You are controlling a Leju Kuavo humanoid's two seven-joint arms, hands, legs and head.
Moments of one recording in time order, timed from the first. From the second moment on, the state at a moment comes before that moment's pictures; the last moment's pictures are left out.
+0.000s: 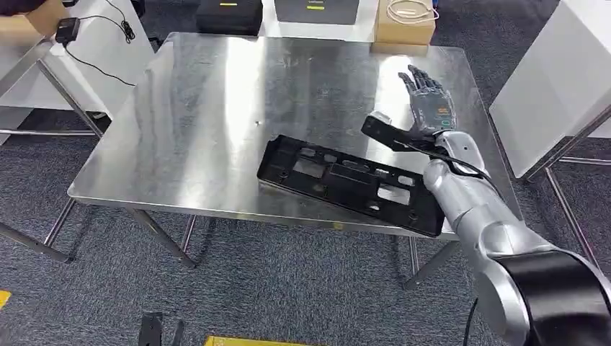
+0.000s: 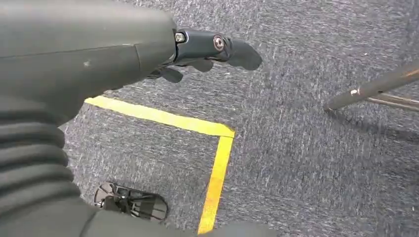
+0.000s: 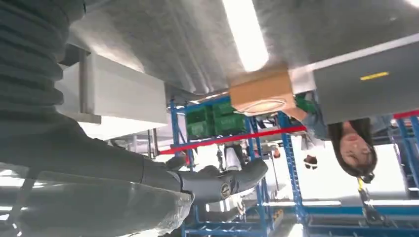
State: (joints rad) left arm -0.13 -0.15 0.58 -0.20 -0.35 0.49 -0.48; right arm -1.08 -0.04 0.30 -0.32 1.27 -0.33 -0.29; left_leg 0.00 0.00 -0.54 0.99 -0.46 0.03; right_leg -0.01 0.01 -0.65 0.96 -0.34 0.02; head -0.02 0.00
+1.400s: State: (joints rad) left arm -0.12 -0.16 0.61 -0.20 -0.33 0.43 -0.47; right arm -1.18 -0.12 0.30 -0.29 1.31 -0.23 -0.09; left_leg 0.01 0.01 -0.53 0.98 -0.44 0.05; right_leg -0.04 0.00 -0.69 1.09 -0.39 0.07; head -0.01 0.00
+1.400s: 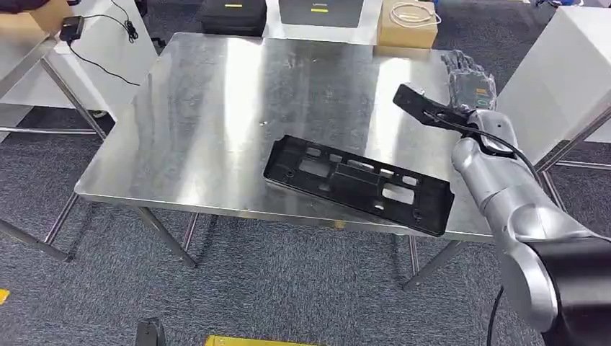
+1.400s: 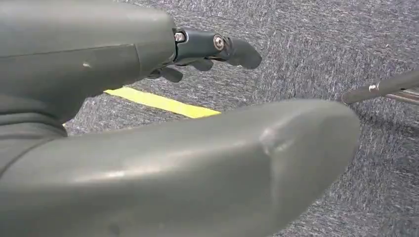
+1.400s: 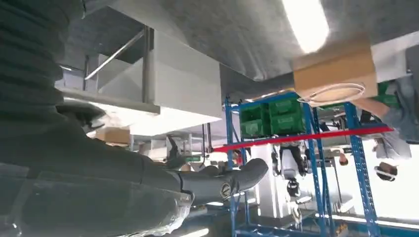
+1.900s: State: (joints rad) left arm -0.12 -0.16 0.62 -0.20 -0.33 0.43 -0.47; right arm -1.18 -0.12 0.30 -0.29 1.32 -0.23 -0.04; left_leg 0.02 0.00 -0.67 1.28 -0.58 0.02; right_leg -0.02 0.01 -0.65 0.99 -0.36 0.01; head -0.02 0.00
